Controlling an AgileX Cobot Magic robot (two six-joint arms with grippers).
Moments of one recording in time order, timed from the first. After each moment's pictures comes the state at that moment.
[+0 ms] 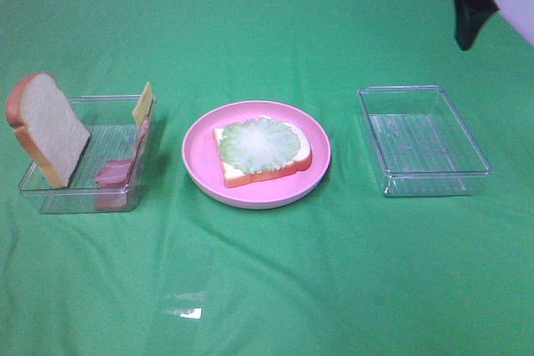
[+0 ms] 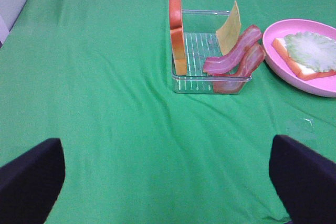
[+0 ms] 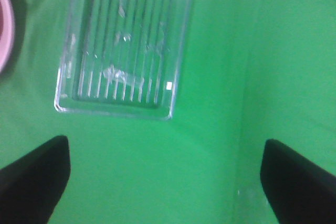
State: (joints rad) left arm 0.04 -0.01 -0.52 -0.08 1.08 -0.02; right arm 0.23 1.62 -1.48 -0.17 1.22 0.14
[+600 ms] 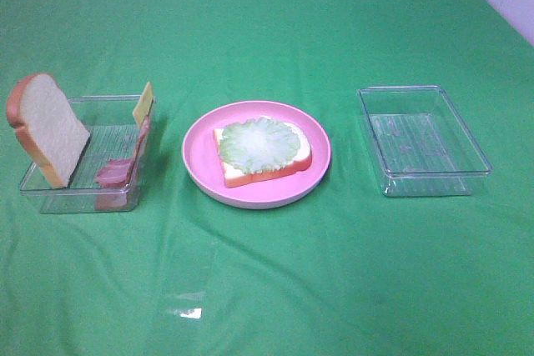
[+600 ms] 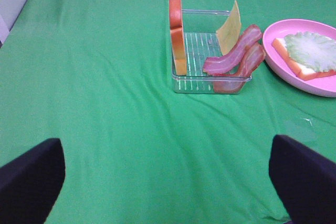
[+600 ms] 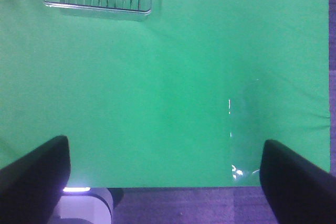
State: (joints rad) left arm 0.04 -0.01 -0.52 -0.08 1.08 -0.02; right arm 0.22 0.93 -0.96 -0.17 1.22 0.20
